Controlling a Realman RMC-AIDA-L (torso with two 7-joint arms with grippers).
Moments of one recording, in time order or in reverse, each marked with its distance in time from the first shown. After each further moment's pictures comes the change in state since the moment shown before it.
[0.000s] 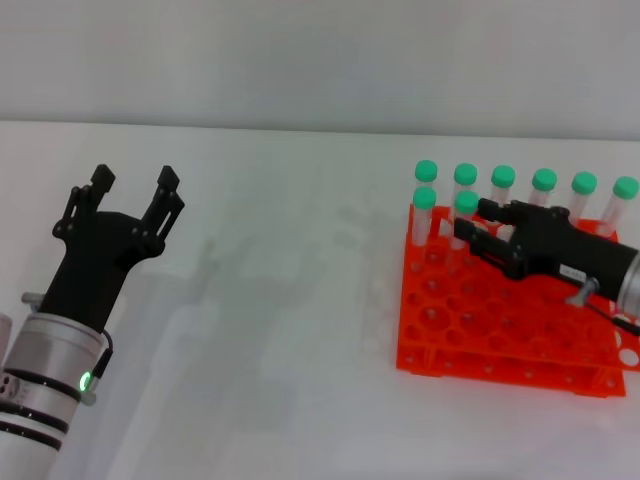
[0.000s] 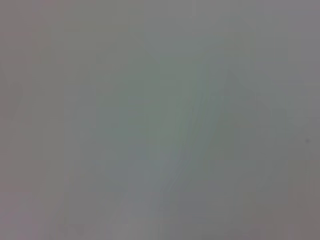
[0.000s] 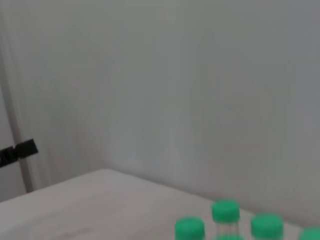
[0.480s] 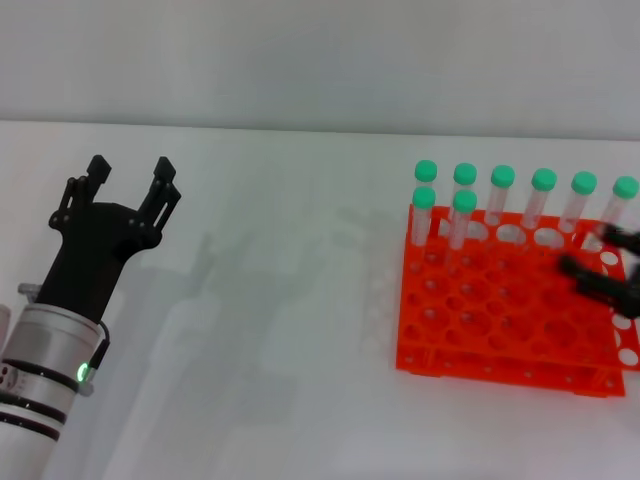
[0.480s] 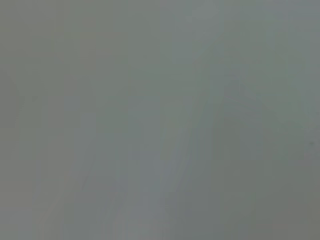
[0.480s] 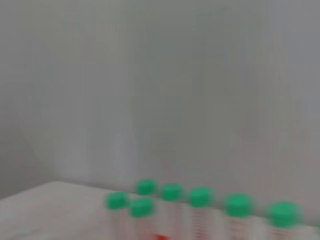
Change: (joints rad) left arm -0.017 0.000 -0.014 -0.016 0.000 0.002 0.000; right arm -0.257 -0.015 0.024 -0.166 0.045 0.093 0.034
